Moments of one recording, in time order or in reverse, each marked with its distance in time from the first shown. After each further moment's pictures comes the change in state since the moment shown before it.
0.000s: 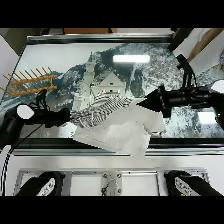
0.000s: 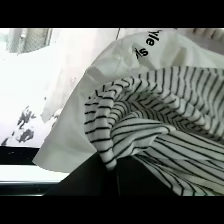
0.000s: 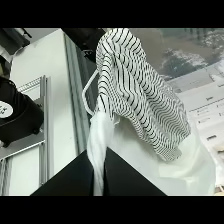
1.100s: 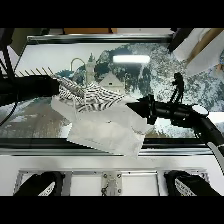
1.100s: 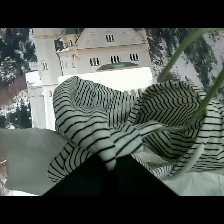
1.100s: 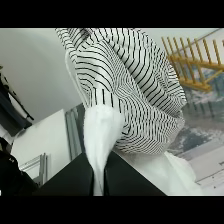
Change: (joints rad) left arm -0.363 0.090 0.650 0.285 -0.196 -0.022; right arm 0.149 0.071 -0.367 0.433 -0.255 -0.303
